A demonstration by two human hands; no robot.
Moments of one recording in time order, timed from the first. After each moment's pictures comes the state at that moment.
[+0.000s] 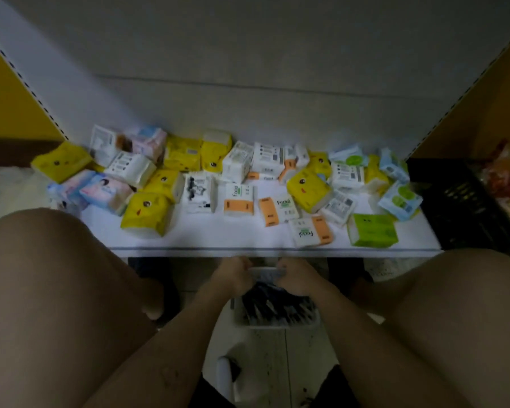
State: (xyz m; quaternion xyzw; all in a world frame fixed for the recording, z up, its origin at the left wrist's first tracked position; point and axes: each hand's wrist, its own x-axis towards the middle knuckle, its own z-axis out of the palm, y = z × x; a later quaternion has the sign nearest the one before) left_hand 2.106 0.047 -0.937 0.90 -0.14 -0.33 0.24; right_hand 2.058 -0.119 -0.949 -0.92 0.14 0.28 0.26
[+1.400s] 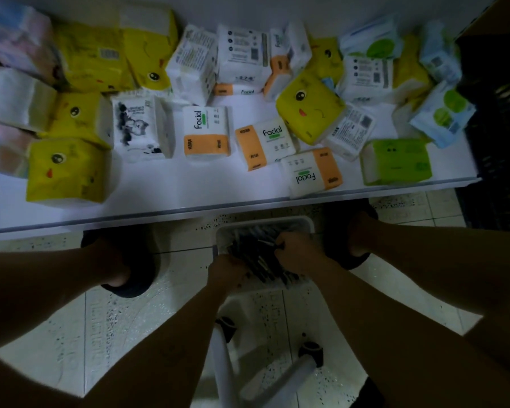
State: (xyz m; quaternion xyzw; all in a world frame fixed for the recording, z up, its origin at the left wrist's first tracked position) left_hand 2.091 0.022 -1.105 0.78 0.17 -0.47 0.37; right_hand 2.061 -0.151 -1.066 -0.86 0.22 0.35 0.29
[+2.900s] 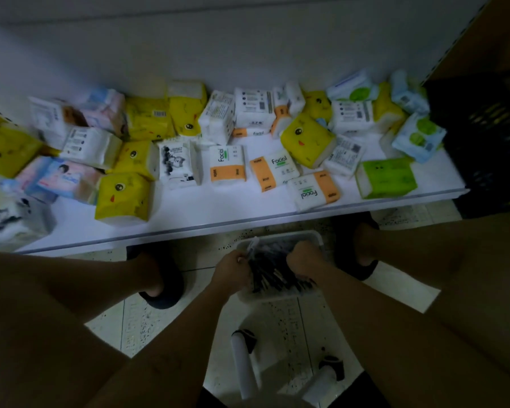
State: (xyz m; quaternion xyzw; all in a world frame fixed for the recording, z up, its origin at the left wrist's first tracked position) left_hand 2.095 0.046 -1.011 0.84 0.01 -0.40 0.36; right_hand 2.058 -0.120 -1.000 -0.84 0.28 0.38 0.26
